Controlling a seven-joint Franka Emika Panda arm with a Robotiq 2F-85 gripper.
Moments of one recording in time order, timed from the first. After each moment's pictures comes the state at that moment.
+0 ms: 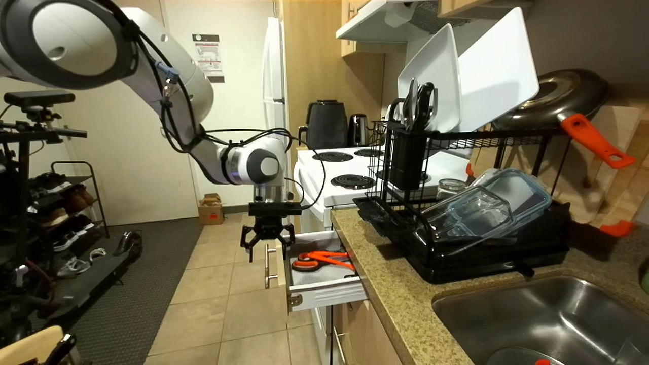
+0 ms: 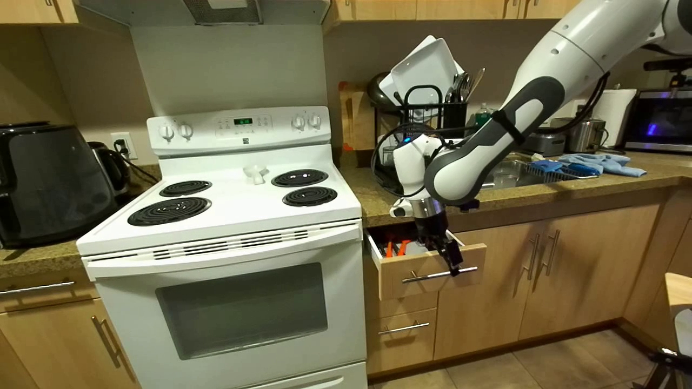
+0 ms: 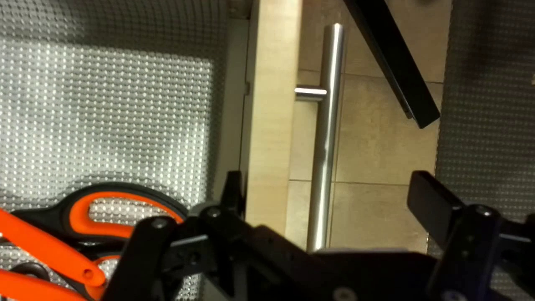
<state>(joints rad) 0.01 0.60 0.15 -1.84 -0.25 2.14 -0.68</state>
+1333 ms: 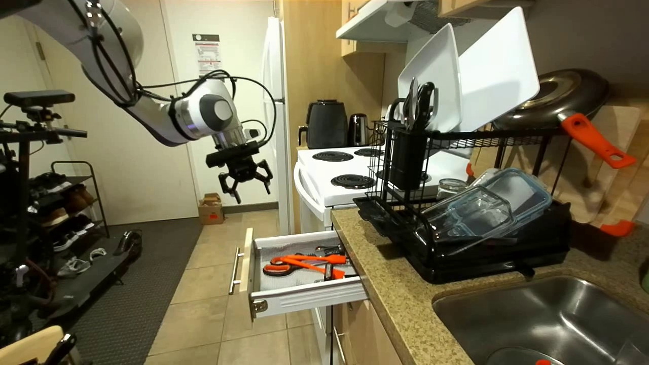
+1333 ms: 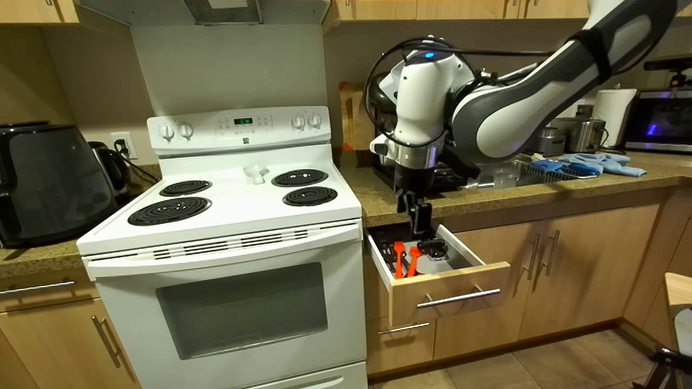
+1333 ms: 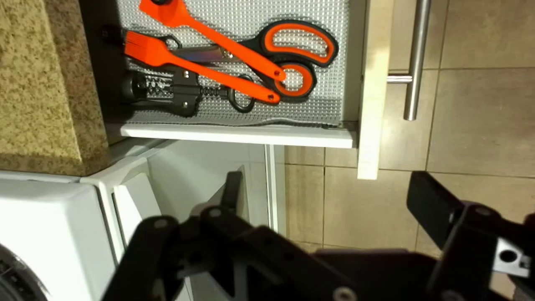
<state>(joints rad) 0.19 0.29 0.15 -1.97 -0.39 2.35 -0.27</state>
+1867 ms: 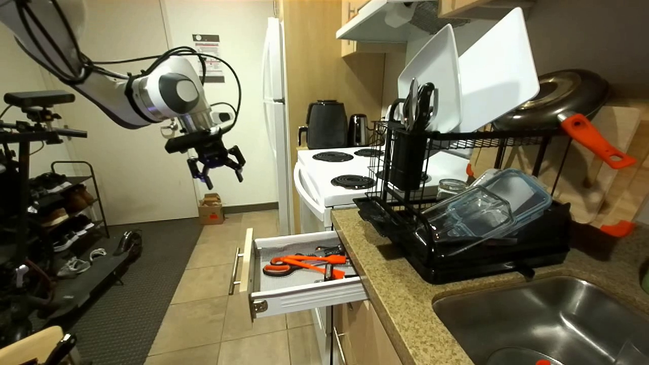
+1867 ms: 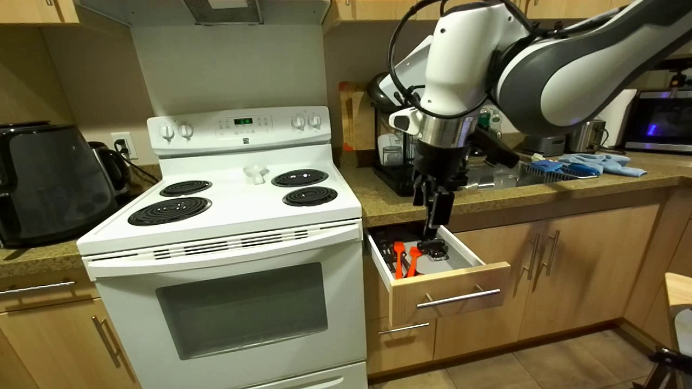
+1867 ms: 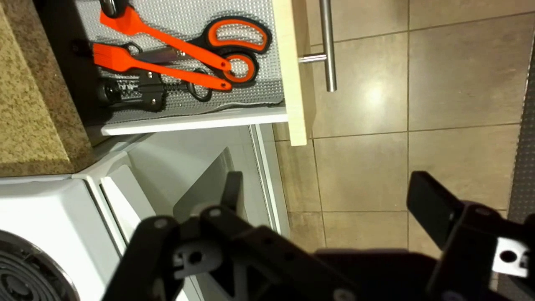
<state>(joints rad) 0.23 0.09 0.20 -2.12 -0.30 2.35 -0.12</state>
